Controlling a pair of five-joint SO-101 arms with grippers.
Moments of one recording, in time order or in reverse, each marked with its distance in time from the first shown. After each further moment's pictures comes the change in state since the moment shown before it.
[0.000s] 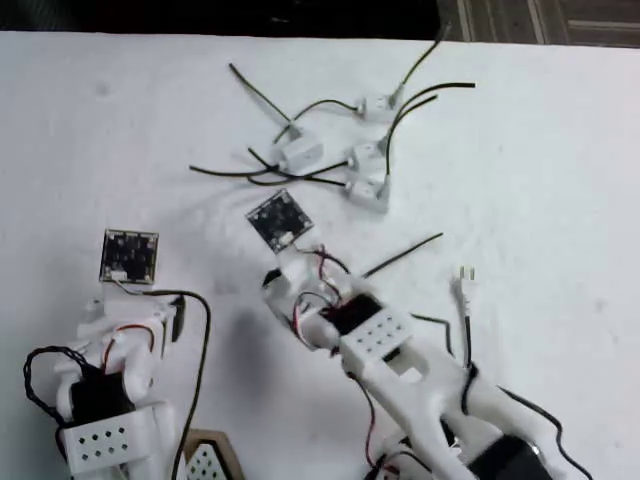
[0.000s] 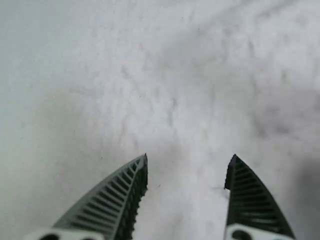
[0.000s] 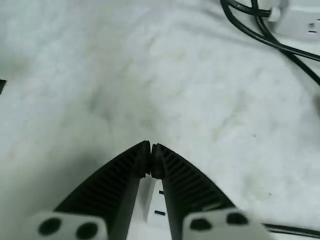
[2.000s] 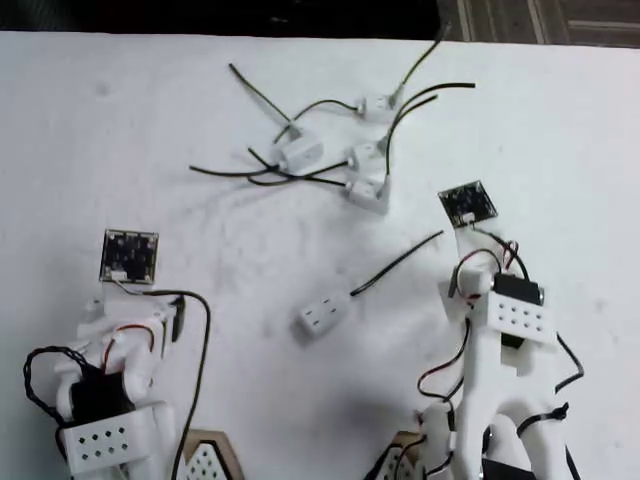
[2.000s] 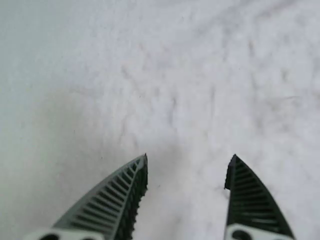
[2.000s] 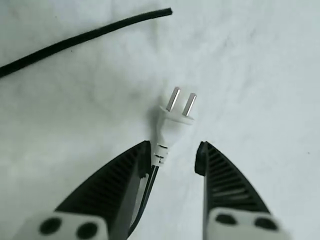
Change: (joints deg) left arm 0.0 0.0 0.0 0.0 0.0; right arm 53.1 -7.6 -0.6 27.1 29.2
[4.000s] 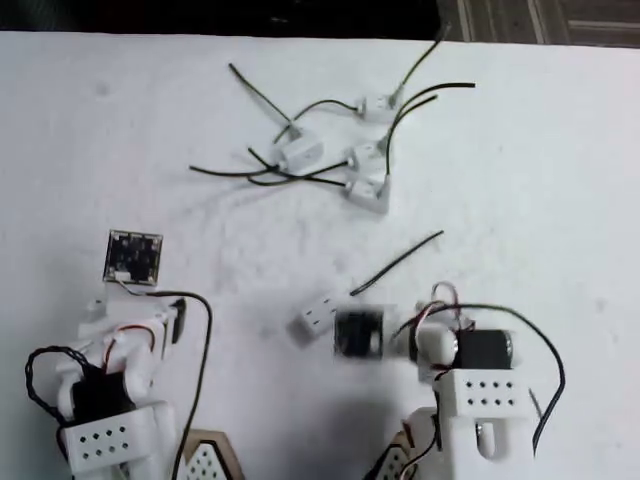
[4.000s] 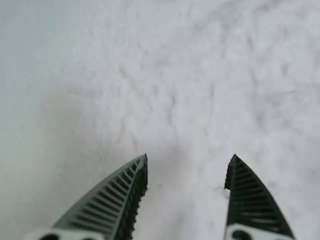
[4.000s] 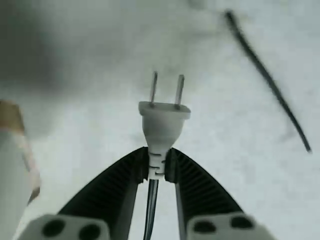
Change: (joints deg) left arm 0.0 0.0 0.9 -0.5 -1.6; right arm -16.1 -30.9 12.0 25.8 62.0
